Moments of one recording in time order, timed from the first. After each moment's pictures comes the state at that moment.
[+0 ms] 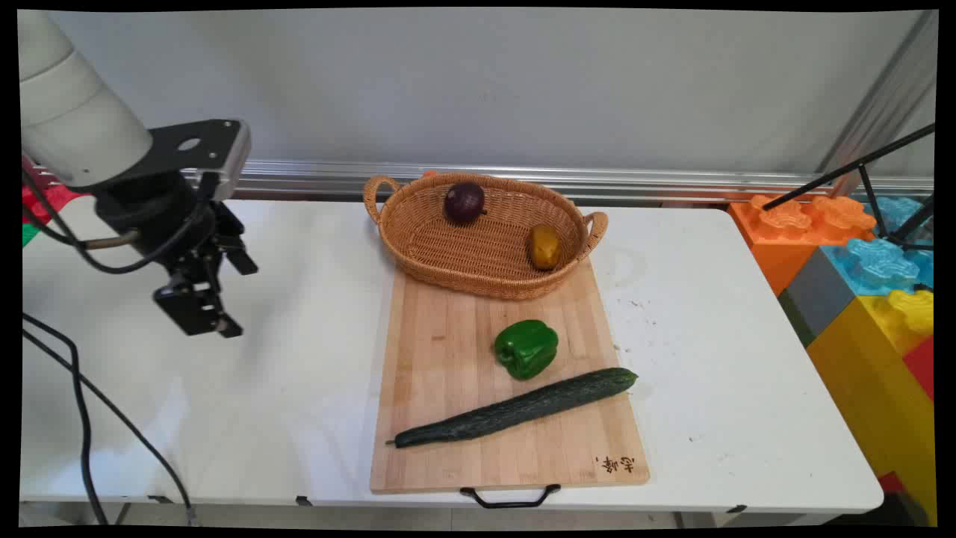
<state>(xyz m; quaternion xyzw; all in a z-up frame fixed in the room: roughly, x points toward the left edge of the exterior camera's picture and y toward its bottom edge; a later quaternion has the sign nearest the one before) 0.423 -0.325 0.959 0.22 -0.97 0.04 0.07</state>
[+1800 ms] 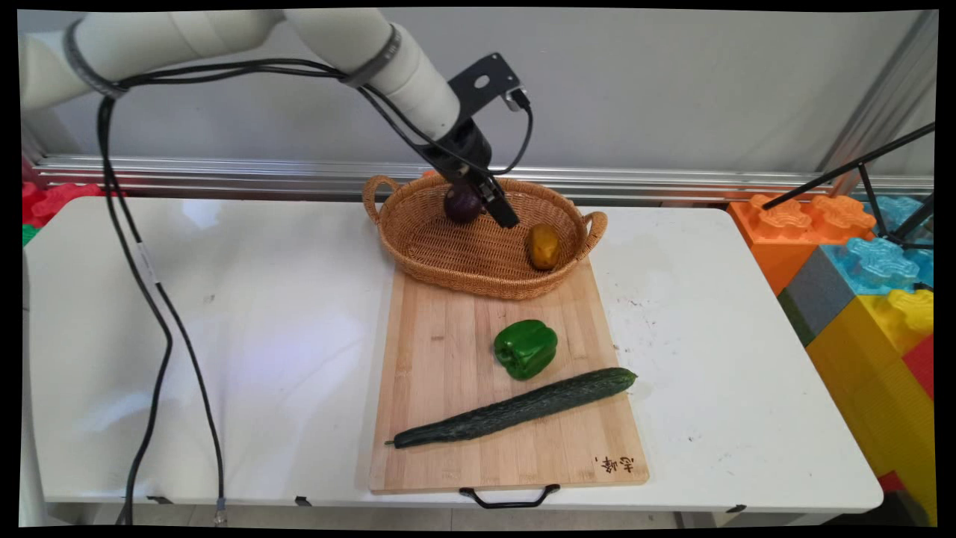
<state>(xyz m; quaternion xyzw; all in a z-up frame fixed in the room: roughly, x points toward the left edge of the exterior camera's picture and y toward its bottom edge) 0.255 -0.547 0.897 0.33 -0.91 0.16 0.22</state>
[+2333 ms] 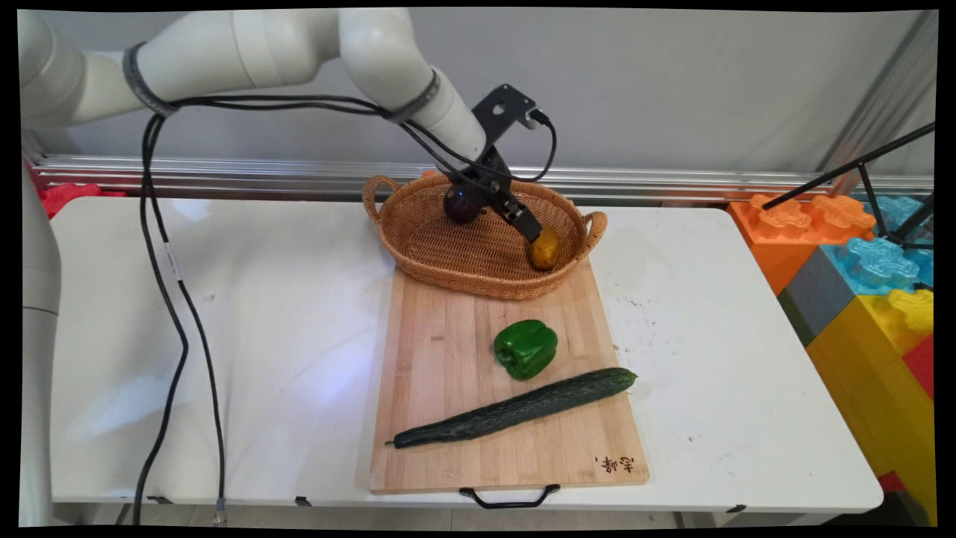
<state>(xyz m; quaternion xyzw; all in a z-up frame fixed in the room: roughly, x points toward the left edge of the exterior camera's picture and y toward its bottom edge) 0.234 -0.575 0.847 0.44 -0.86 0.12 0.23</state>
